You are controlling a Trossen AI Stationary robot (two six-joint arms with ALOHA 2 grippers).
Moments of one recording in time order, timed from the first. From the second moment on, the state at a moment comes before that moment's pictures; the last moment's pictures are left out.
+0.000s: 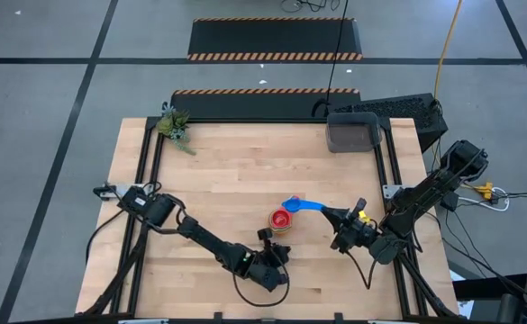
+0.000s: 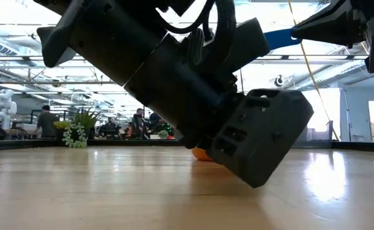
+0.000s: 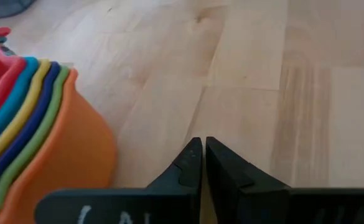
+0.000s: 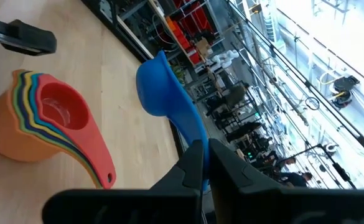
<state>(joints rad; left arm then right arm) -0.48 2.33 1.47 0.01 -0.73 -0.37 0.80 1.27 0.41 0.56 1.37 -0.66</state>
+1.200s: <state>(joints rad) -0.46 2.23 1.47 -0.41 -0.89 -0.68 0.80 1.27 0.41 0.51 1.38 -0.61</state>
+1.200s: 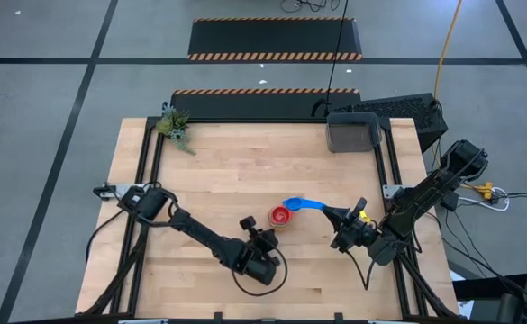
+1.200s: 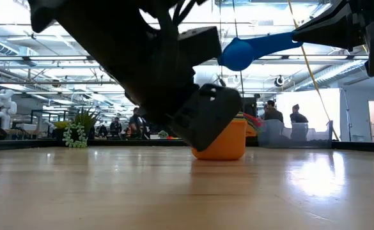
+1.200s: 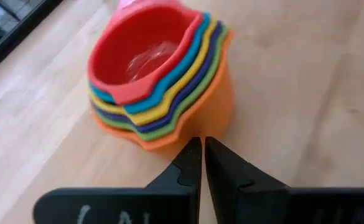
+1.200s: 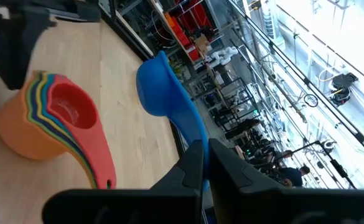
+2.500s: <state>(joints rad) -0.33 1.89 1.47 -0.82 -0.95 -0.69 0.62 1.44 0.34 0.59 1.17 -0.87</state>
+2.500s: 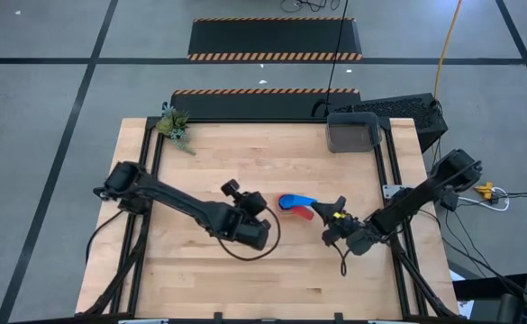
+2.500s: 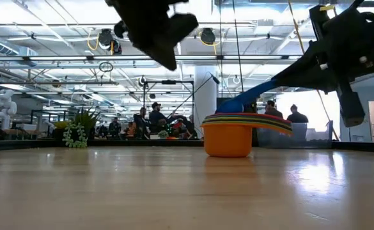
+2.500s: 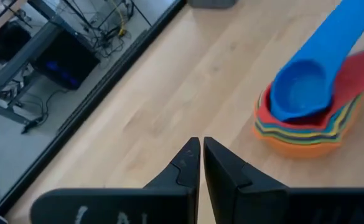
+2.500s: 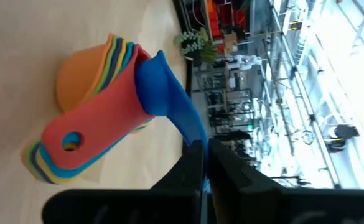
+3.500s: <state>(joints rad) -0.35 1.87 1.47 -0.81 -0.99 -0.68 0.62 1.50 0.35 0.80 1.39 -0.86</state>
